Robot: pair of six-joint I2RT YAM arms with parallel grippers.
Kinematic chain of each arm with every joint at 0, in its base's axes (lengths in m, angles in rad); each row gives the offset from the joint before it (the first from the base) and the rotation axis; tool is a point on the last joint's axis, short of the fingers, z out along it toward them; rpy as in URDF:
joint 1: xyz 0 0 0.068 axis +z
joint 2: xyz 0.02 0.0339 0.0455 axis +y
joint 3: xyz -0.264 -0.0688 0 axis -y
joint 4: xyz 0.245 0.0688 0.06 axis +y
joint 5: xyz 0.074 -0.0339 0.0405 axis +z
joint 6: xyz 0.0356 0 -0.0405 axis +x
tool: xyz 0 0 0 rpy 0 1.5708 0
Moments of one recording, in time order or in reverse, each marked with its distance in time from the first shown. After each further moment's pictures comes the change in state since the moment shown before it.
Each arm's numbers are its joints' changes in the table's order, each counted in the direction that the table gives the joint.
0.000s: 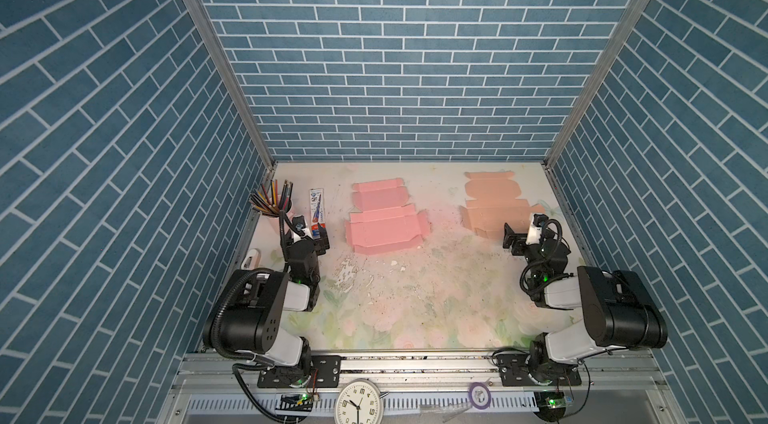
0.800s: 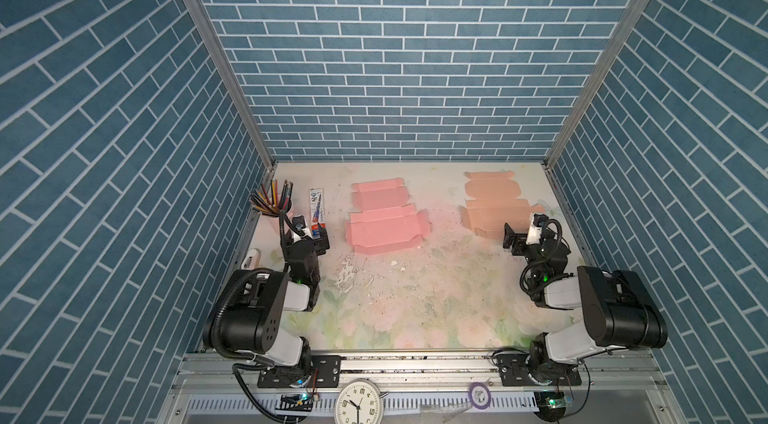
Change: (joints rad) left arm 0.000 0.000 0.000 0.000 0.000 0.000; right arm 0.000 0.000 0.000 0.001 -0.003 0.000
